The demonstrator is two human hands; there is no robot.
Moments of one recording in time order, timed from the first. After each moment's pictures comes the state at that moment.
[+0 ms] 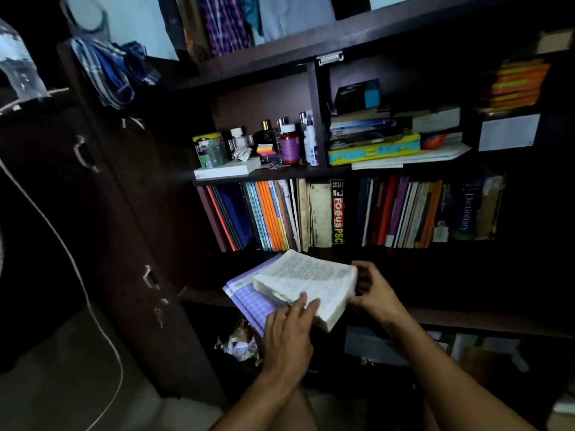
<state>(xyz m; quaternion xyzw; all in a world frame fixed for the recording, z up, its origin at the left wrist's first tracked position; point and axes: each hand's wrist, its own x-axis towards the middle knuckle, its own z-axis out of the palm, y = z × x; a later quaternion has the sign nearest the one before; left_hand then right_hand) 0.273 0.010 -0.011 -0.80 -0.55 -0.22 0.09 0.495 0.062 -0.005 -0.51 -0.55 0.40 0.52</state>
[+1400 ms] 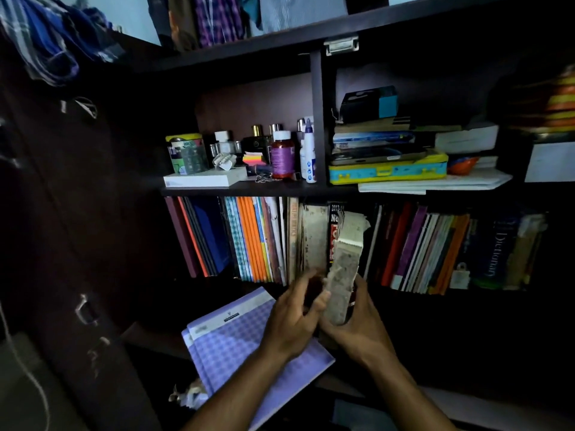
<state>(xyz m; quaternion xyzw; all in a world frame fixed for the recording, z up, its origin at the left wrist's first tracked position) 0.323 0.148 0.030 -0.77 -0.40 -0.44 -0.22 0.480 0.126 0.007 -0.55 -0.61 0.24 0.52</state>
